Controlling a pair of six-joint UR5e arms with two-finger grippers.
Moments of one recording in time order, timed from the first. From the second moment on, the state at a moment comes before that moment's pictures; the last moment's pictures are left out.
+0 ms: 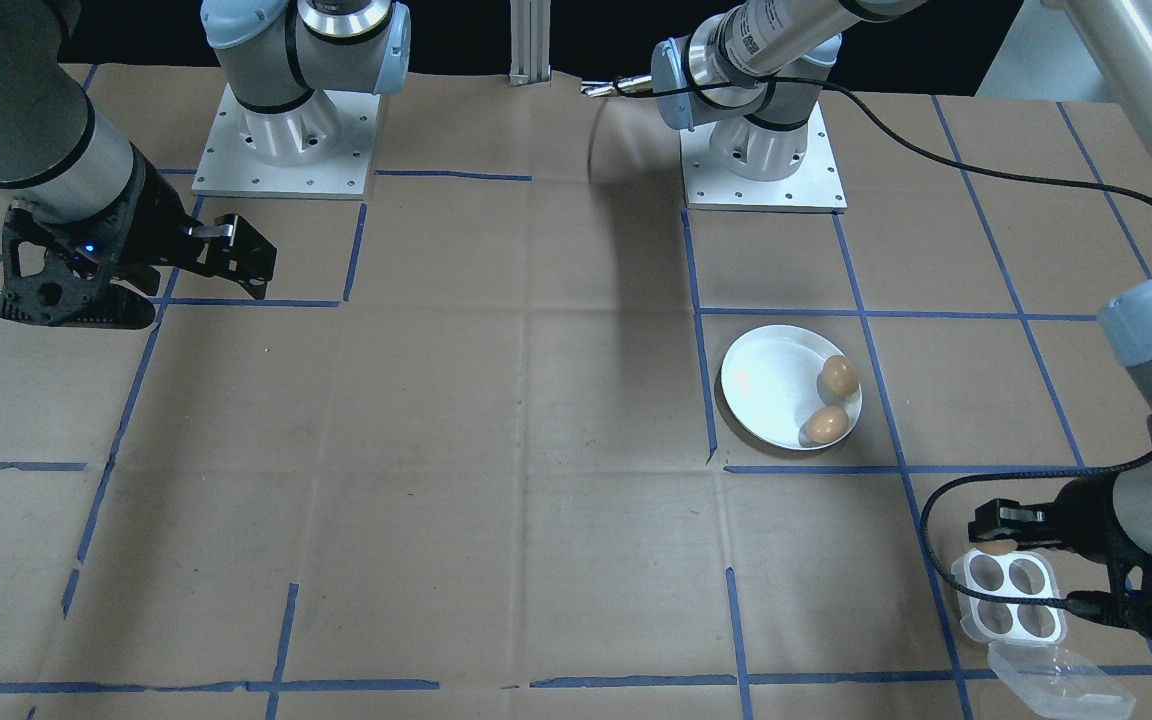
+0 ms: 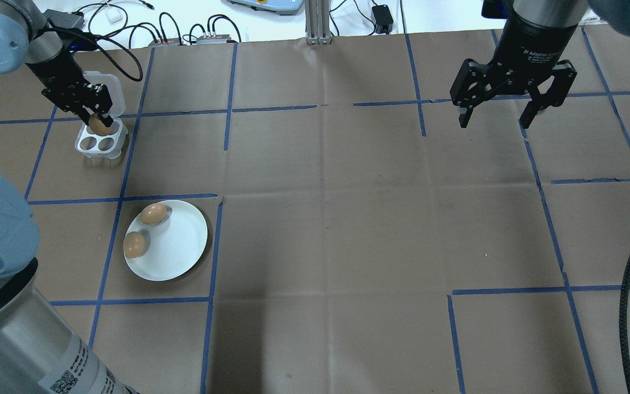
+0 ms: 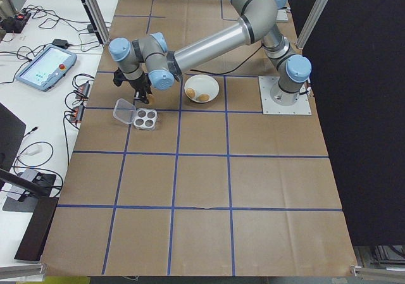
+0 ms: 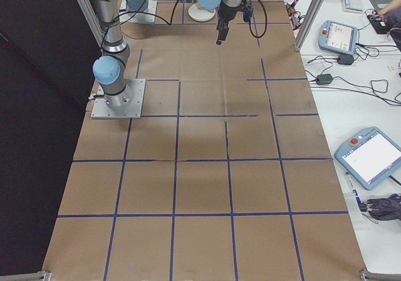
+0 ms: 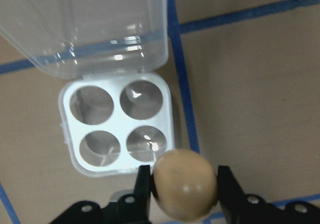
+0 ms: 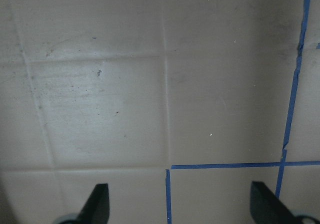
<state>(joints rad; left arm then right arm) -1.22 -2.16 -1.23 -1.54 1.56 0.47 1.51 -1.42 1.43 -1.38 -1.54 -0.02</state>
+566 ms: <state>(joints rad) -1.23 -1.90 -1.60 -1.62 1.51 0.24 1.51 -1.42 1.43 -1.38 -1.54 -0.02</state>
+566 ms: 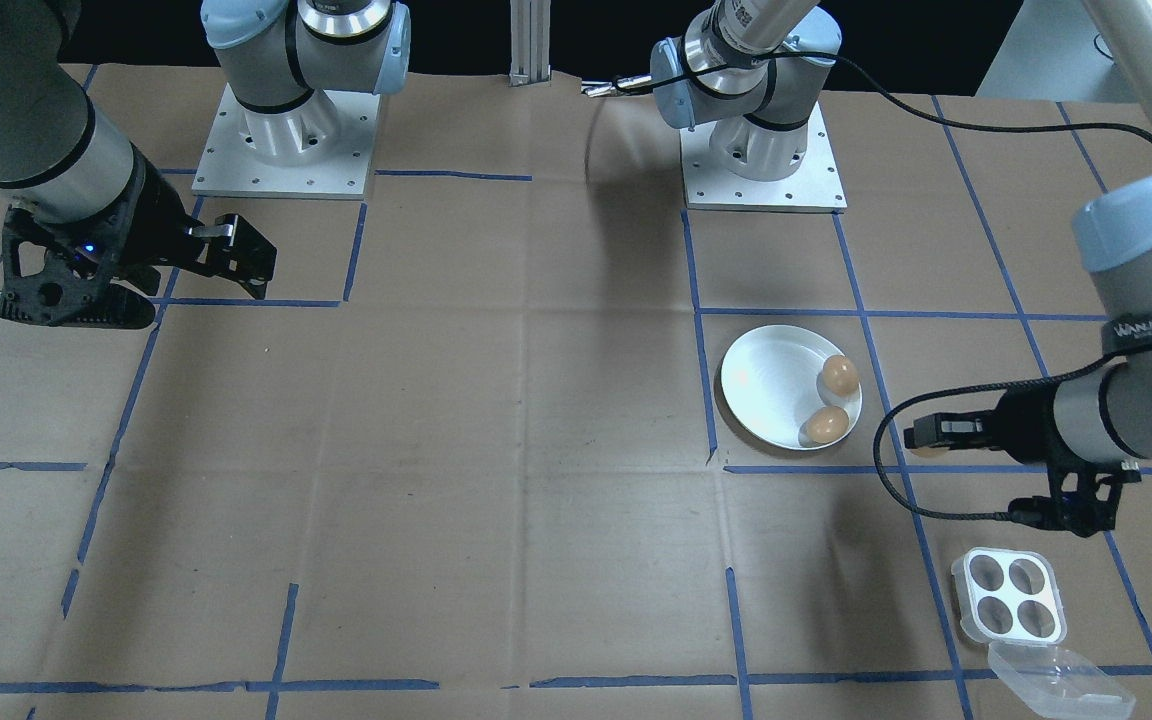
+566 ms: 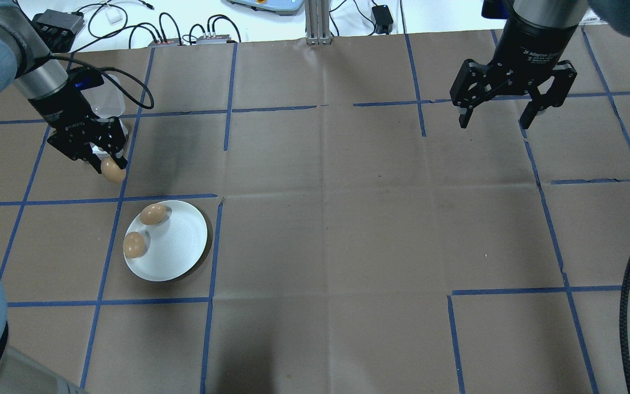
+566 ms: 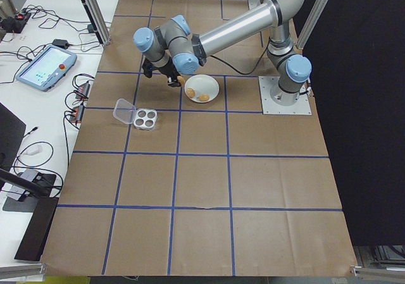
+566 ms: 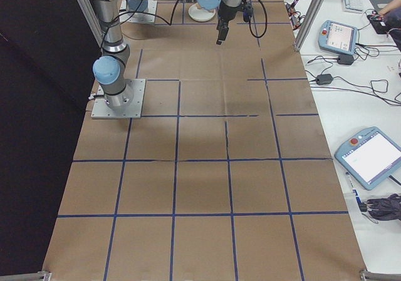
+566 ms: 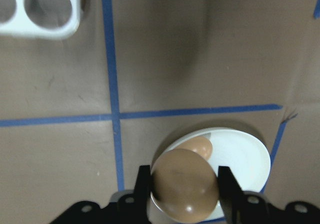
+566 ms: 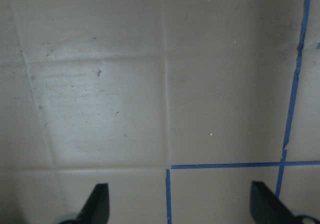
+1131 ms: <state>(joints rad) -1.23 -1.85 -1.92 -1.37 1.45 0.14 1.51 -1.42 1.43 -1.38 -1.54 -0.02</state>
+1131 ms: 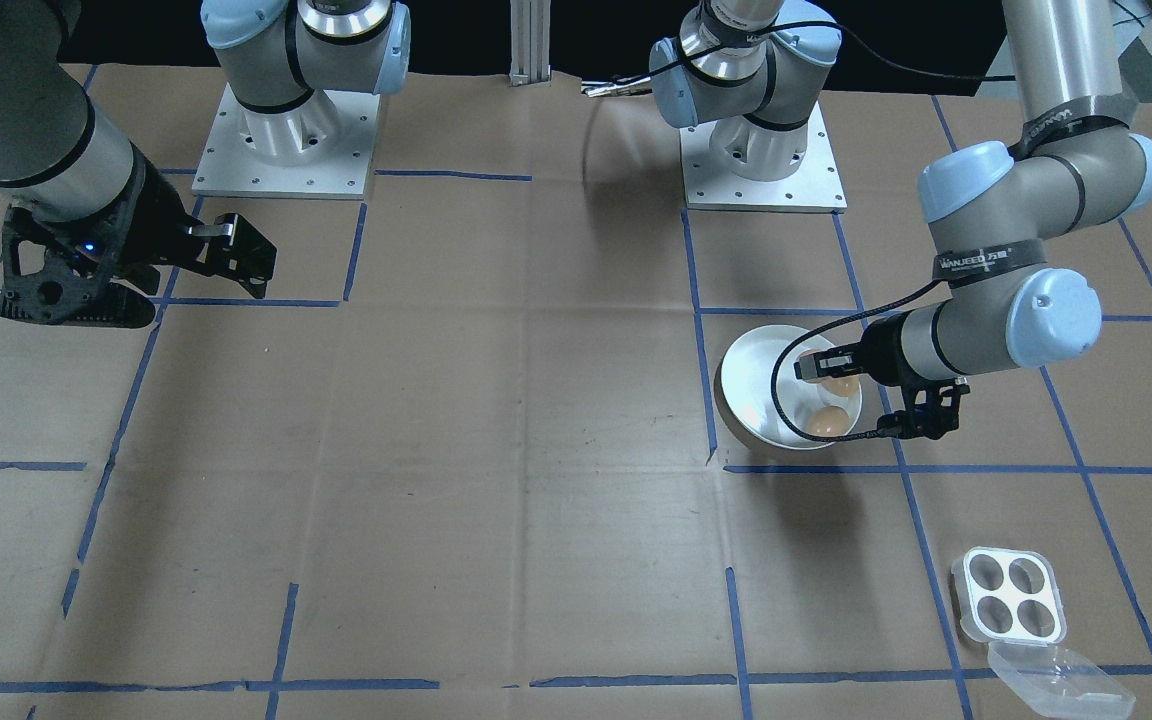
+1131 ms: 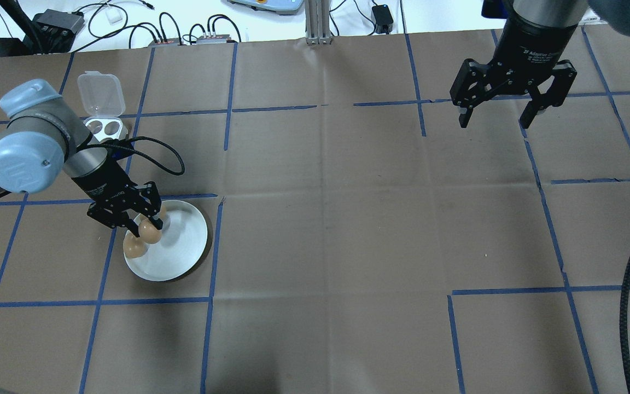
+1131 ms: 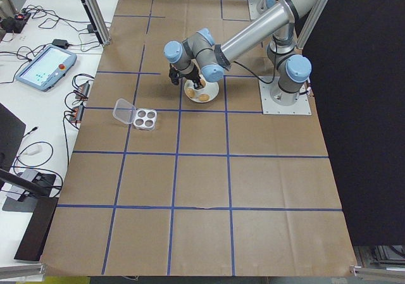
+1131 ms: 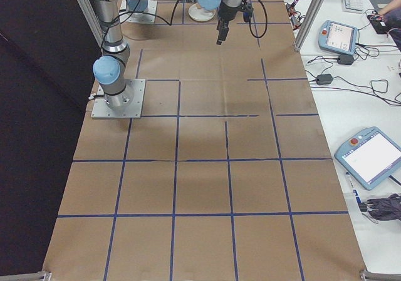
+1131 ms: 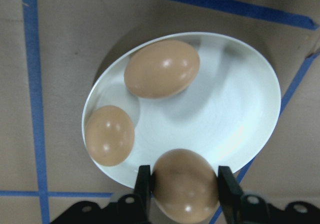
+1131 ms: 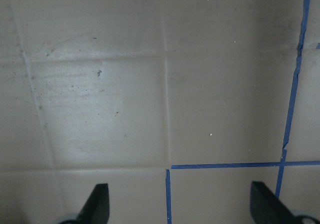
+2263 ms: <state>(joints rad) -1.39 -1.78 -1.71 -1.35 1.48 0.09 1.51 -1.42 1.43 -1.38 -1.54 -0.02</state>
